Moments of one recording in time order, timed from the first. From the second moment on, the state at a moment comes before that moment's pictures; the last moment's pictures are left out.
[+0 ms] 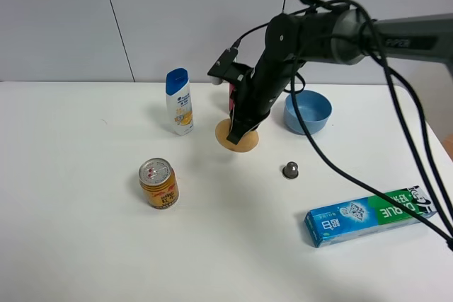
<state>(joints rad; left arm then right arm) 0.00 -0.01 -0.51 0.10 1.06 -0.02 0.54 2.03 -1.50 0.25 0.81 -0.78</state>
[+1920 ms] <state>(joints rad) 0.00 -0.01 -0.51 0.10 1.06 -0.02 0.16 2.01 -1.50 0.04 0.69 -0.69</state>
